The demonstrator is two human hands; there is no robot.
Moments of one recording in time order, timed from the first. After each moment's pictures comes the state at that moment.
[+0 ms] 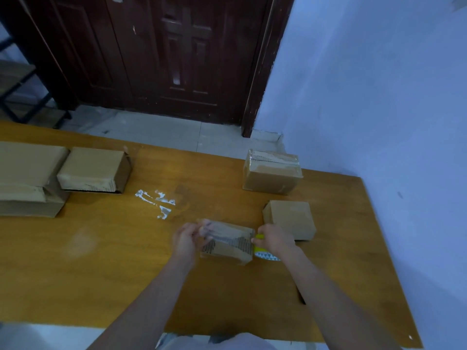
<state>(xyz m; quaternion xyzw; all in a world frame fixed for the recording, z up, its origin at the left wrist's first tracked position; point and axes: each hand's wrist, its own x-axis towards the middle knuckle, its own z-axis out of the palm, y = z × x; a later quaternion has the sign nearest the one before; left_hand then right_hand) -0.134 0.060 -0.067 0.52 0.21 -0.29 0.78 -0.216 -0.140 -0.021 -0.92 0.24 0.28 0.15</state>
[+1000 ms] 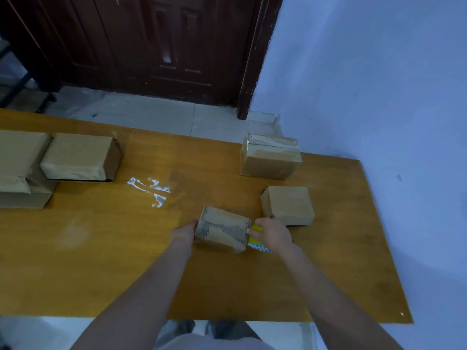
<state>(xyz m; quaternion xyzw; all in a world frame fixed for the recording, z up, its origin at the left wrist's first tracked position) -0.122 0.054 -0.098 0.67 0.34 -0.37 0.55 -0.232 -0.134 -0.042 -0.91 0.25 0.22 0.23</state>
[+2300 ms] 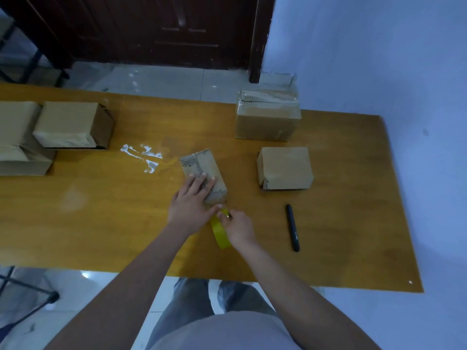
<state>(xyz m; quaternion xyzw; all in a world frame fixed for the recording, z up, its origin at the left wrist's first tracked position) -0.178 0.039 -0.069 0.94 -0.29 -0.19 0.04 -0.269 -0.070 -0.072 -0.81 0.32 0.17 0.46</state>
